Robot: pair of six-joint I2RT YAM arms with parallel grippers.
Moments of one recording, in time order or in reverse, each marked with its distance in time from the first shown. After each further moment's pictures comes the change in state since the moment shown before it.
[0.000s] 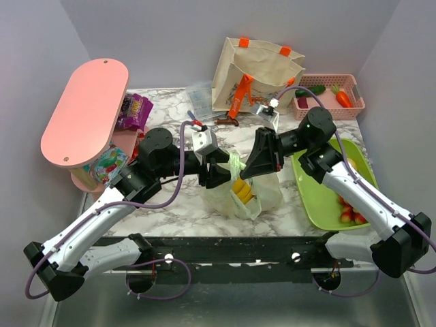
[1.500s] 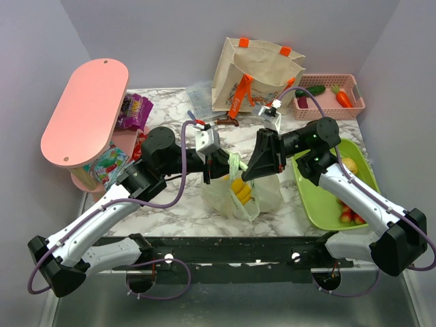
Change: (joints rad) left arm -0.018 0.035 -0.016 0.140 0.027 -0.007; right arm 0.000 0.015 -0.081 0.391 -0.034 0.283
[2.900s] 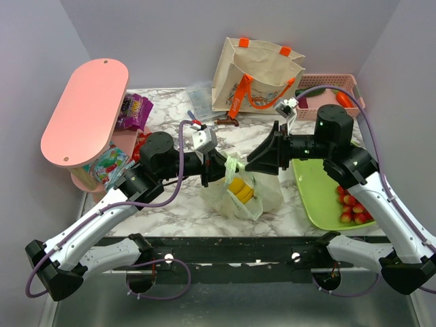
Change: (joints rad) left arm 0.000 -0.043 -0.051 -0.027 -0.071 -0.103; right arm 0.002 -0.163 0.272 -1.150 0.515 -0.786
